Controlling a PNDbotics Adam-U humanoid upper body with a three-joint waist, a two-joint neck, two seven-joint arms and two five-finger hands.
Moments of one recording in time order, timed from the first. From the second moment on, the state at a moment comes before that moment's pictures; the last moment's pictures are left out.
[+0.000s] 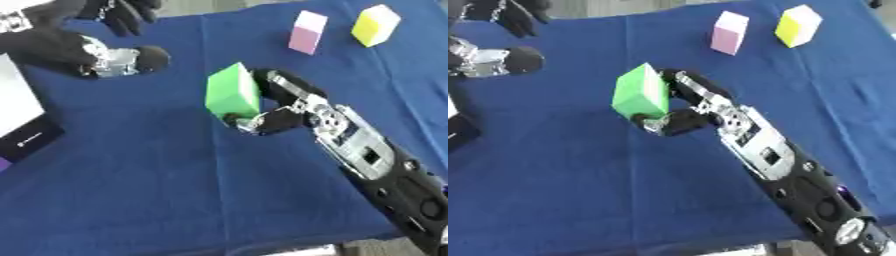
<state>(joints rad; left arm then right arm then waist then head) -0.89 0.75 -0.49 -1.91 0.02 0.45 -0.49 -0.58 -0.38 0.47 -1.63 -0.05 0.15 0.12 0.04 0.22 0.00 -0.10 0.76</state>
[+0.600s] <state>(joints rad) -0.97 0.67 -0.56 -1.85 -0.12 0.46 -0.61 -0.60 -0.35 0.49 -1.63 -0.04 0.15 0.12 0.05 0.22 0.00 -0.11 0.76</state>
